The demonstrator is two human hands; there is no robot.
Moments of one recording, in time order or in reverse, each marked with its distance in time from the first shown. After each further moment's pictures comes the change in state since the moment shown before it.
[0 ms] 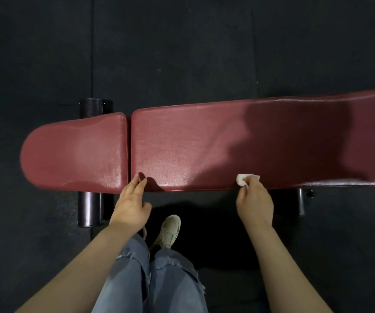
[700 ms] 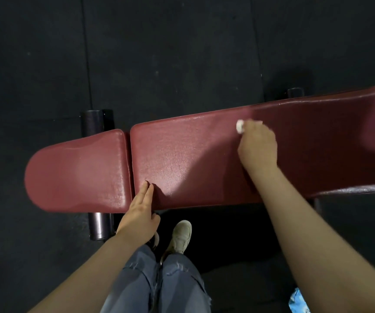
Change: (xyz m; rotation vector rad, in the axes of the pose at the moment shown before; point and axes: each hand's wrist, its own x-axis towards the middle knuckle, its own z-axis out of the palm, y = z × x) left_hand 0.031 0.016 -0.016 0.166 -0.127 0.054; right_hand 0.143 -0.072 -0.018 -0.189 0.169 -0.303
